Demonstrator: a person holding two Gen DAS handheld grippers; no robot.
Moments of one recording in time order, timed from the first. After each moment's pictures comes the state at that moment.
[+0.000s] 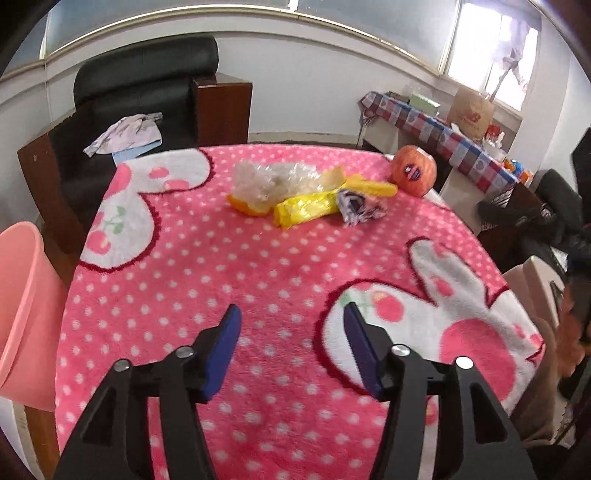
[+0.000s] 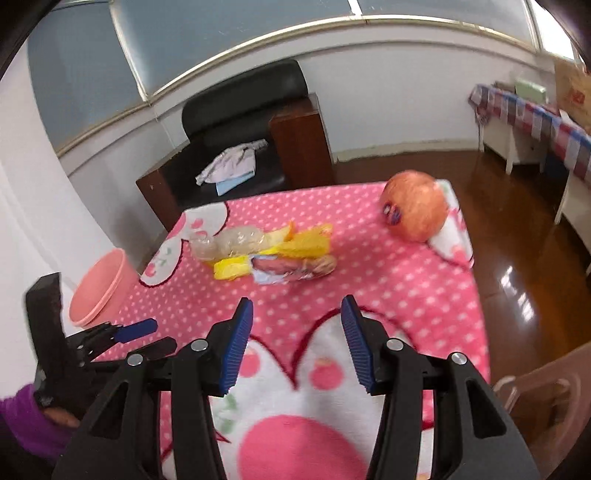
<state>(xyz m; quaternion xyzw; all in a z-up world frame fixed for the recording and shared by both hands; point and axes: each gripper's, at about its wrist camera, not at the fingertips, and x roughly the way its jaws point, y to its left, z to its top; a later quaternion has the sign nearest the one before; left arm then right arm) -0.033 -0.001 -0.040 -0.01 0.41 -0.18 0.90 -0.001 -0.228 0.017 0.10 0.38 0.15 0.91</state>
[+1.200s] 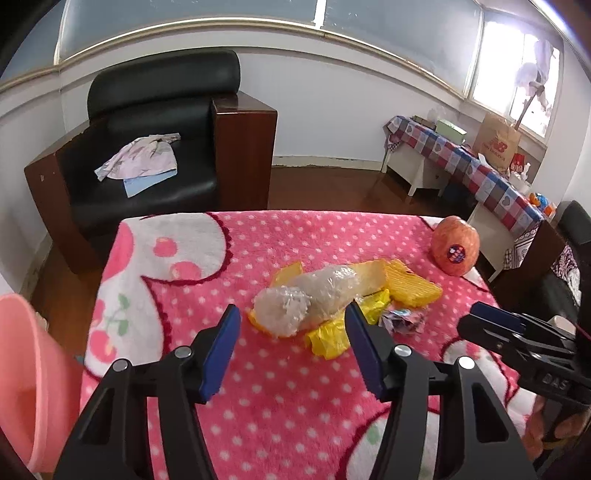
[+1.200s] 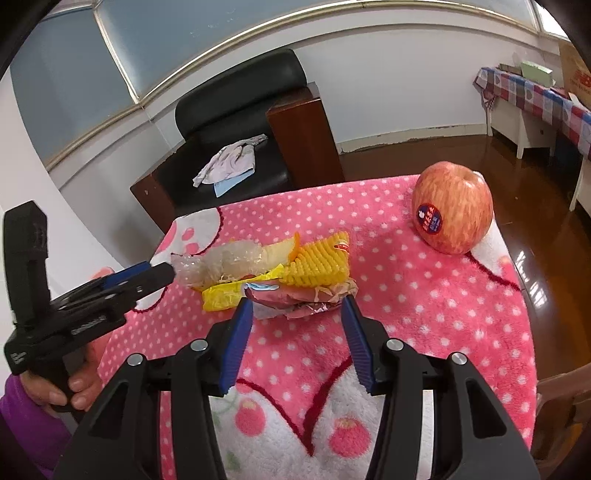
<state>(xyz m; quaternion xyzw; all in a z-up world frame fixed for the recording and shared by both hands) 0.074 -0.011 -0.014 -0.02 0.39 -0.13 0.91 0.045 -0.222 -0.009 0.13 0.39 0.16 0.90</state>
